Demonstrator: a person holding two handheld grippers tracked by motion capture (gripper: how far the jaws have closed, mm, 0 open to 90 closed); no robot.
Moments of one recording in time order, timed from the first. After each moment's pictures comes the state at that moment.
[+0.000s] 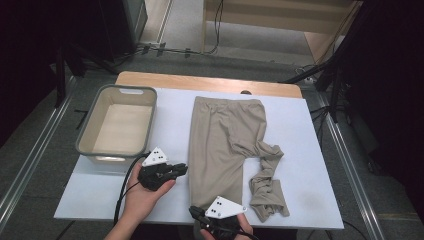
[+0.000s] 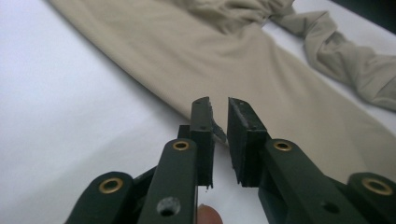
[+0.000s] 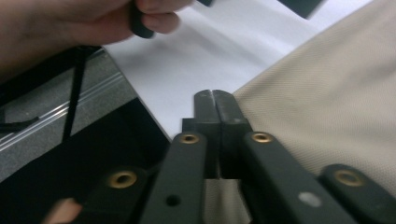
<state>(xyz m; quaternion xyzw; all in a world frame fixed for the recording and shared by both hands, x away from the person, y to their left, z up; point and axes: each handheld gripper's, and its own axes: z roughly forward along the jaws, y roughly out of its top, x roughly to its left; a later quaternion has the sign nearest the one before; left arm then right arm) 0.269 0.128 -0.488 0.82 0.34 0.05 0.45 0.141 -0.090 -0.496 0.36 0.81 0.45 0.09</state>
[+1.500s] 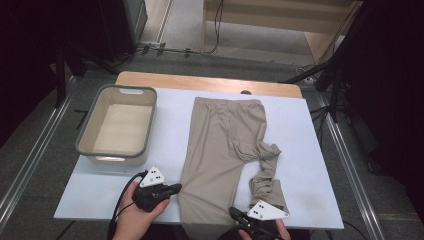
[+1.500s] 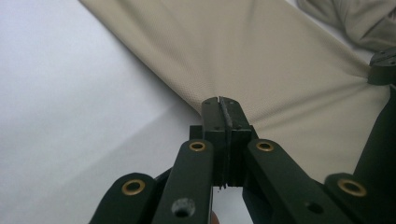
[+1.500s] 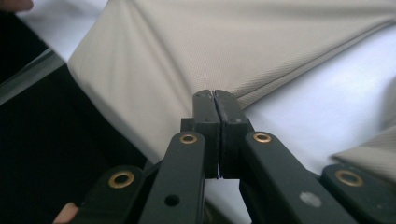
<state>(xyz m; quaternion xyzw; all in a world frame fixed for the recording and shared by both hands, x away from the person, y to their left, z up) 0.226 0.138 -0.498 0.85 0.33 0.04 0.41 0.125 -0.179 -0.520 0.44 0.79 0.42 0.12</state>
